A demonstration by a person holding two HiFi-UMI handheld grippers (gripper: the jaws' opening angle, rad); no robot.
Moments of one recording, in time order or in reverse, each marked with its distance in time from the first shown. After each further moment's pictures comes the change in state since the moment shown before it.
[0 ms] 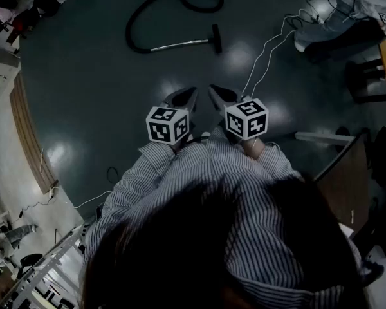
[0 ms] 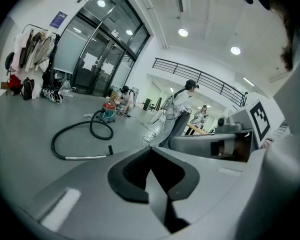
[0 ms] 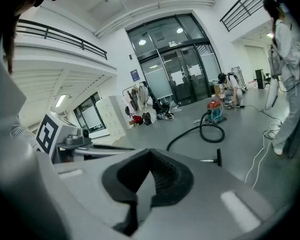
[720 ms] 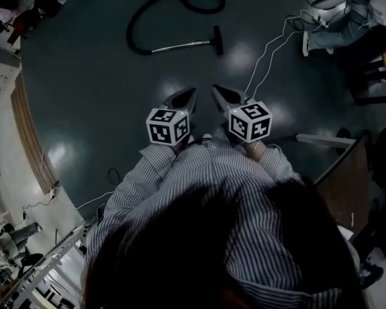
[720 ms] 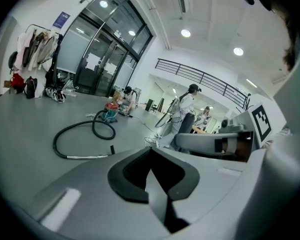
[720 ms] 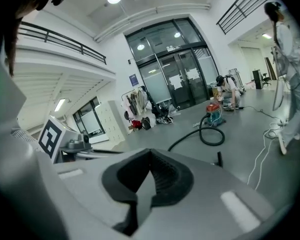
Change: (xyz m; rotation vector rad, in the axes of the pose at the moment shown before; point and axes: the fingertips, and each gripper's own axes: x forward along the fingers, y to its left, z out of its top) left arm 0.007 0.009 0.005 -0.020 -0.010 0.026; right arm 0.000 -0.011 0.013 0.018 -0.059 0.005
